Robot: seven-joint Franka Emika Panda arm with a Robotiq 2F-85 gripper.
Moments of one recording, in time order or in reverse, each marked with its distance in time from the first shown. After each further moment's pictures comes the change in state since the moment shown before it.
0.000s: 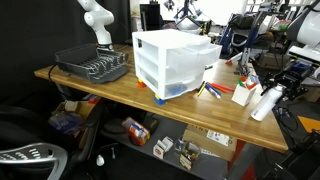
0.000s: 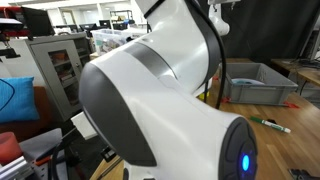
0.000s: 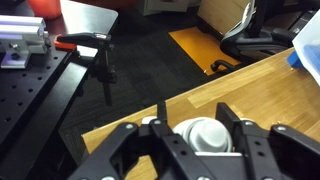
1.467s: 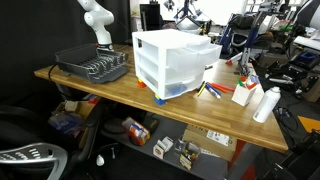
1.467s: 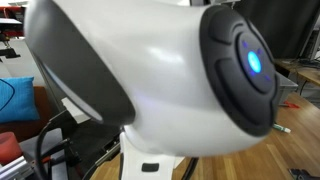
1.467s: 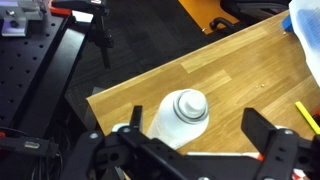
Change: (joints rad) arm 0.007 -0.178 -0.007 -0.081 -0.080 0.190 0.100
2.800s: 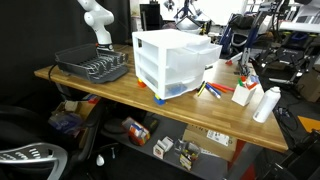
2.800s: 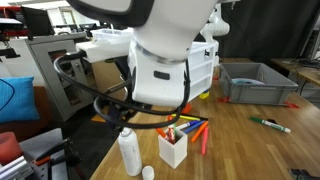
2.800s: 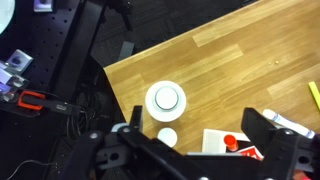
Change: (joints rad) arm 0.094 -0.175 0.075 0.007 -0.322 0.123 0.393
